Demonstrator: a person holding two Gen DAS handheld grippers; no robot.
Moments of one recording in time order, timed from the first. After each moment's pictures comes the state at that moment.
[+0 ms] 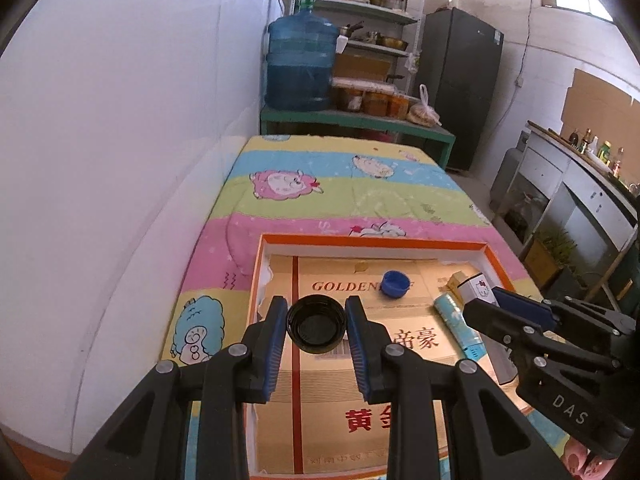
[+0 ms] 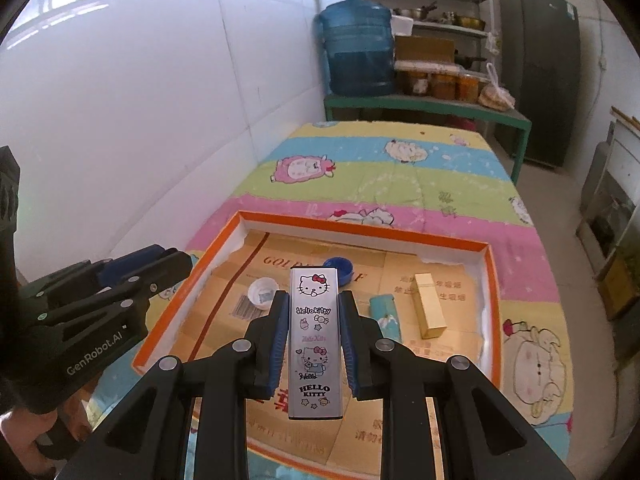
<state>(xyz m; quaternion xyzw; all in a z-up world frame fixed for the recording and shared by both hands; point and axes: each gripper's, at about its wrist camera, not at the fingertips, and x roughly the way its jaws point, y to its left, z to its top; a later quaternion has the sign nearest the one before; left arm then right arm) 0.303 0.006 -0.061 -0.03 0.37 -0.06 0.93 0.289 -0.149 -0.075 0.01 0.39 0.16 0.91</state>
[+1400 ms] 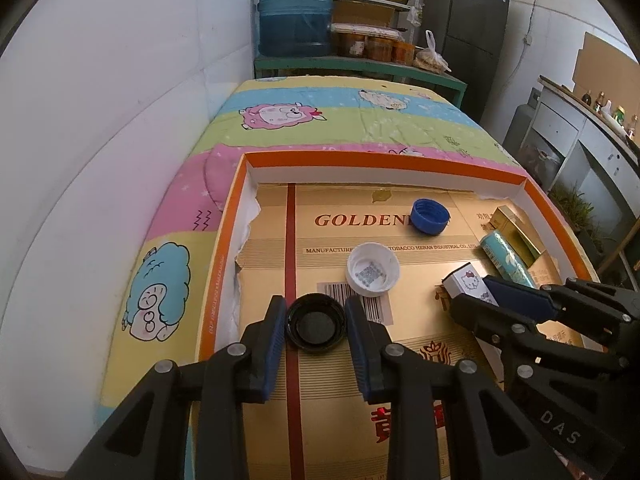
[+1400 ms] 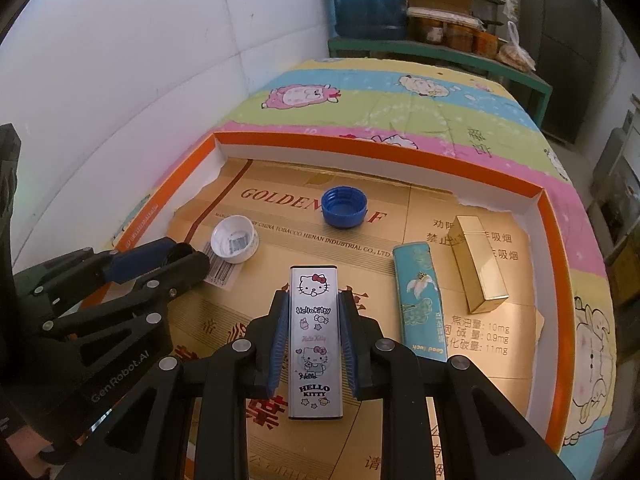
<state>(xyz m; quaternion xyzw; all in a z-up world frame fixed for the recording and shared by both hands) 0.330 -0.008 -0.133 0.01 0.43 -0.06 0.90 0.323 -0.134 -0.147 -0.02 0.46 0.16 0.88</state>
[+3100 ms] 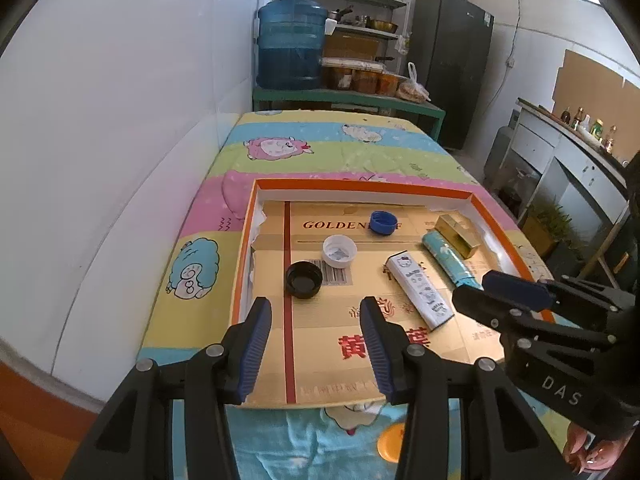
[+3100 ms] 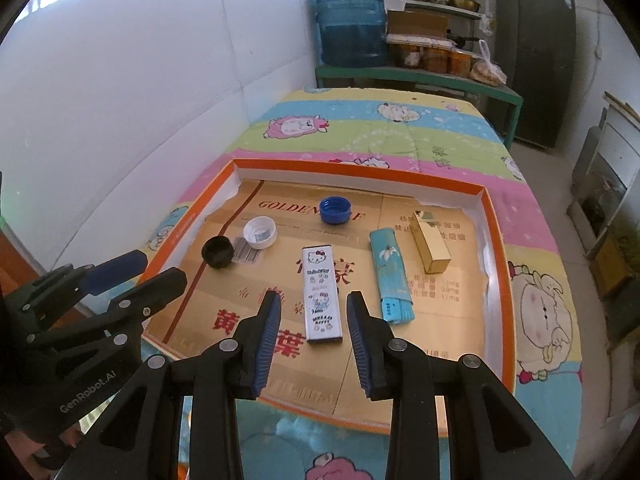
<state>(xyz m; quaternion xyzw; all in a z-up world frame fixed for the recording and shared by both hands) 0.254 0.004 -0.082 -0.01 0.38 -0.08 0.92 0.251 -0.145 -0.098 0.00 0.42 0.13 0.90</state>
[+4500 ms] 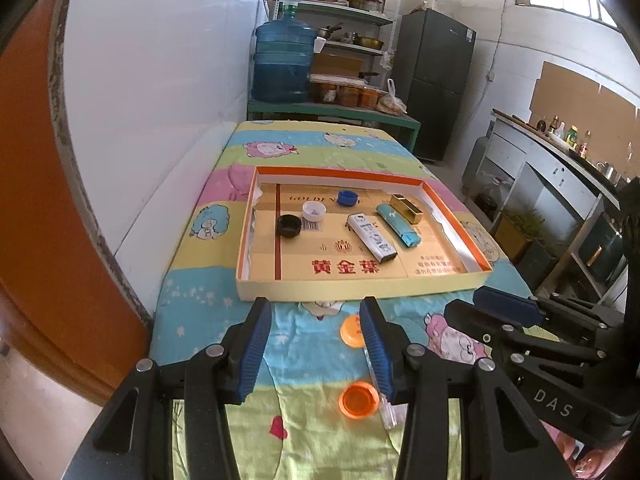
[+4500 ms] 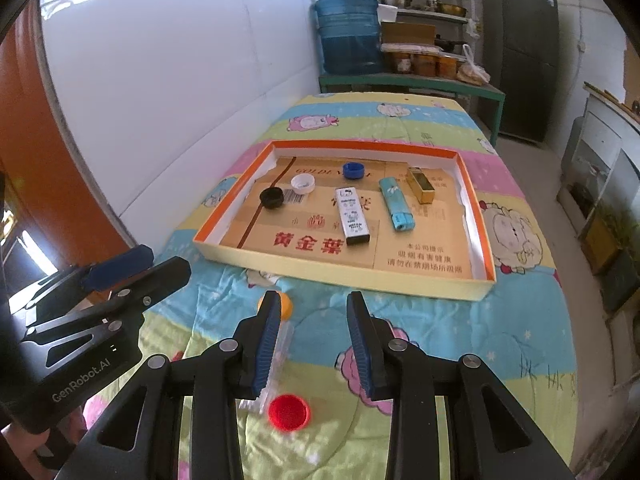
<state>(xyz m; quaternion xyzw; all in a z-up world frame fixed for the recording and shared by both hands) 0.139 0.016 -0.060 -0.03 0.36 -0.10 0.93 0.127 -0.136 -0.073 0.01 0.40 0.12 0.91</state>
